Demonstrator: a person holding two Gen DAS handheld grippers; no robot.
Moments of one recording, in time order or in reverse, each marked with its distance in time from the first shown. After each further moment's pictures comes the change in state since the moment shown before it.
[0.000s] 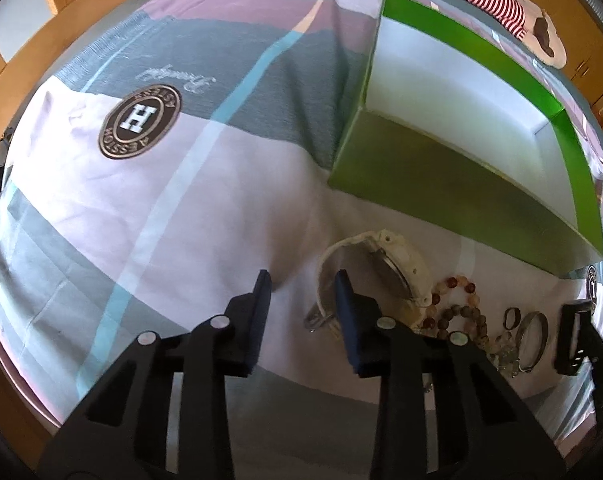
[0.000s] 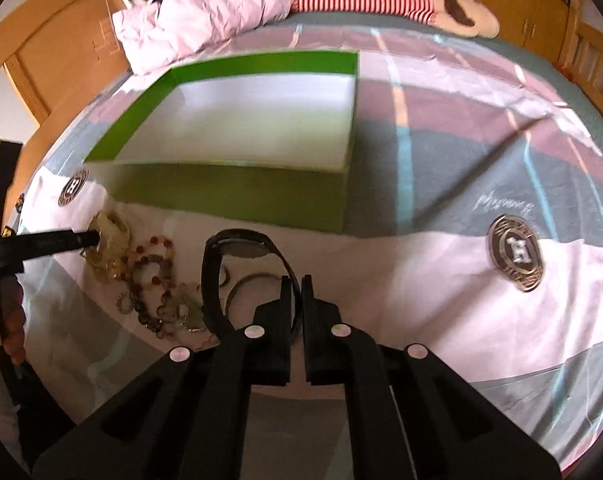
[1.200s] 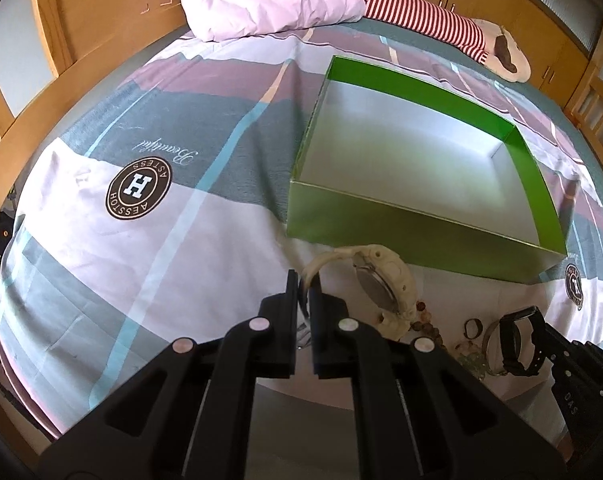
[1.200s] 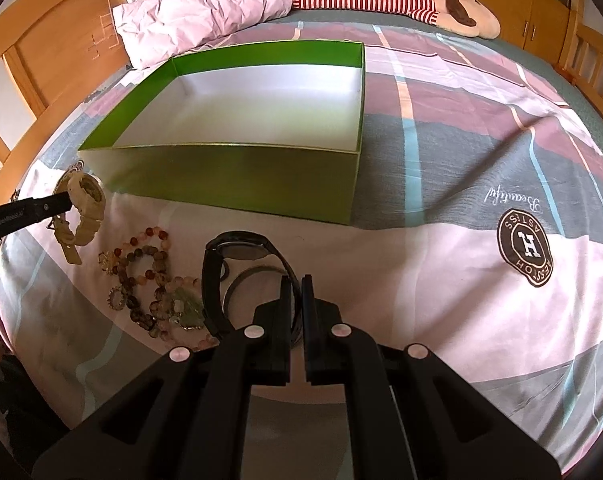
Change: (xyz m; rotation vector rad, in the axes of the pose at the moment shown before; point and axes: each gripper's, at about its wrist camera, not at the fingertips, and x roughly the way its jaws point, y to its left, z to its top) left arm -0.047 -0.017 -0.017 0.097 -0.223 -0.024; right arm 0.018 0.012 -0.008 -0.030 0.009 -0.017
